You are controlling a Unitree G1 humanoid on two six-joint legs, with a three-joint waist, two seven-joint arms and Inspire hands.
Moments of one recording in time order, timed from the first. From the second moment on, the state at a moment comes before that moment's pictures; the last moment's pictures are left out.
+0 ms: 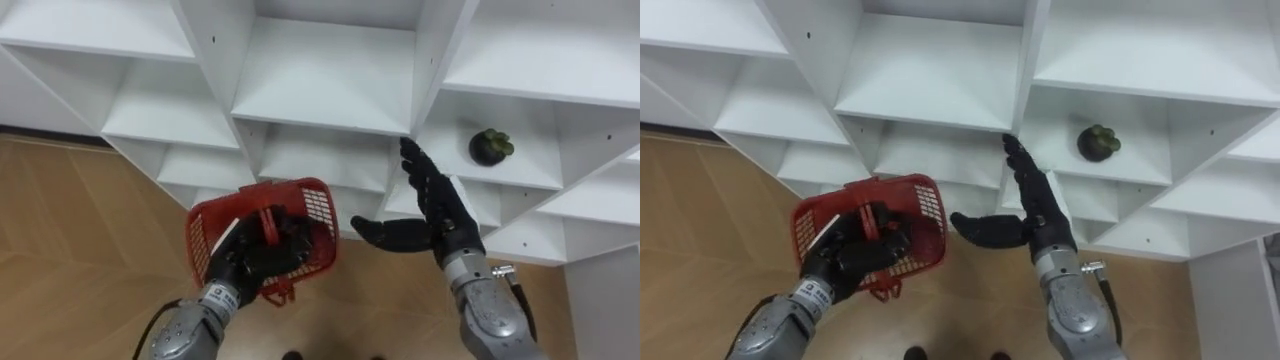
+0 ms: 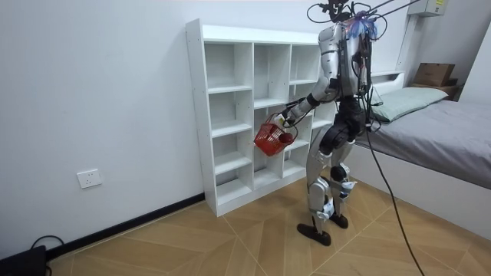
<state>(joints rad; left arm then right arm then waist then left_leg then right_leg) 0.03 0.20 -0.26 0.46 -0.57 -0.16 -0.21 0.01 -0.25 0.29 0.34 0.15 -0.27 -0.18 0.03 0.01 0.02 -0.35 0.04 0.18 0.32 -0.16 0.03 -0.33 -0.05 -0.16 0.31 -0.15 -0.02</state>
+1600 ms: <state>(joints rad) 0.04 0.18 -0.20 0.58 -0.58 -0.15 -0.14 -0.04 -0.26 0.13 0.51 0.08 -0.35 -0.61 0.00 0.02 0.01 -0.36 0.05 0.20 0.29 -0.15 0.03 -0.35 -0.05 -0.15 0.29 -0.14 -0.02</state>
